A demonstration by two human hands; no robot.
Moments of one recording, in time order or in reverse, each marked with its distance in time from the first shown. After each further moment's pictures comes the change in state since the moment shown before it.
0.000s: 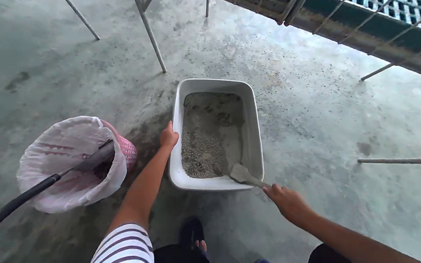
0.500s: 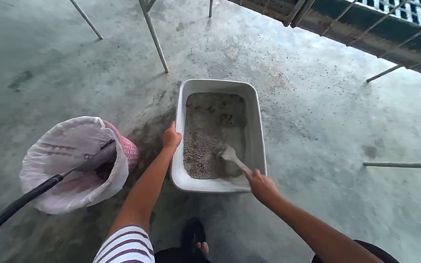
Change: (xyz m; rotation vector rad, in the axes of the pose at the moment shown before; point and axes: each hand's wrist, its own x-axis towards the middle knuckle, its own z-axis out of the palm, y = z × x) left_hand 0.002 0.004 0.000 0.058 0.000 -0.014; right_hand 0.063 -0.050 -0.018 0.220 0.100 0.113
